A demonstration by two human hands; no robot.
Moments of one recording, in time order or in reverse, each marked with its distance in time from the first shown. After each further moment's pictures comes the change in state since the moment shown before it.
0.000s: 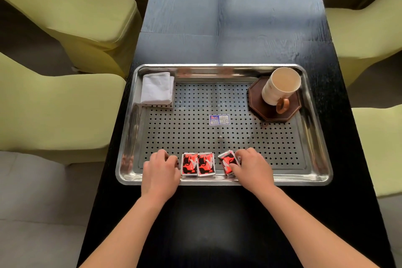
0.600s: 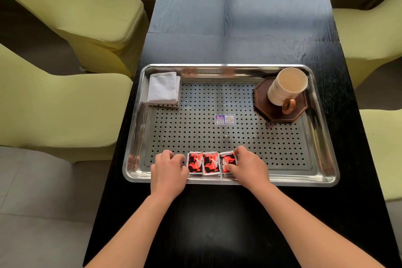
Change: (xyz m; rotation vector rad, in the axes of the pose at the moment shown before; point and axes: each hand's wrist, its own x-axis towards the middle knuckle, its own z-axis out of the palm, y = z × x) left_hand -0.001 0.005 0.000 -0.153 -0.055 -0.118; right_hand 0.007 -0.022 0.009 0.055 -0.044 0.067
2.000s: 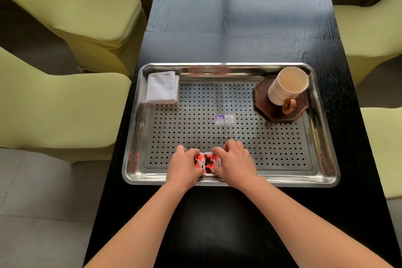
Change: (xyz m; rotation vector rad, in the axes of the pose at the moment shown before) left_hand 0.019 0.034 0.005 -0.162 -0.171 0.024; right_hand 0.008 -0.023 0.013 -0.260 -0.009 -0.346
